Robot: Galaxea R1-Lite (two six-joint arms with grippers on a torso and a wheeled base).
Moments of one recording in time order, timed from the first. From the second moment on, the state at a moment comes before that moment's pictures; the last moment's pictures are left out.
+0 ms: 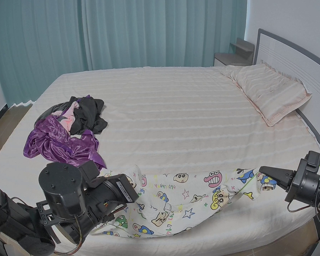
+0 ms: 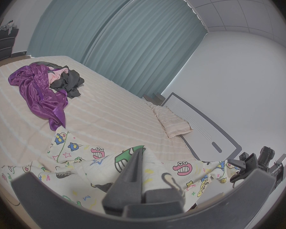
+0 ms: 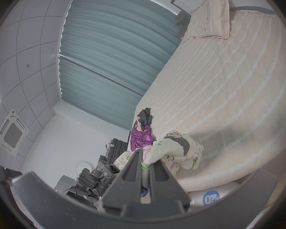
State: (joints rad) left arm -0.82 1.70 -0.35 -1.15 0.35 -0.68; right arm 0.51 1.19 -0.25 -0.76 0.16 1.01
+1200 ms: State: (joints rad) left arm -0.82 1.69 -0.35 -1.15 0.42 -0.69; right arm 0.51 1.19 -0.28 -0.76 0.16 0.99
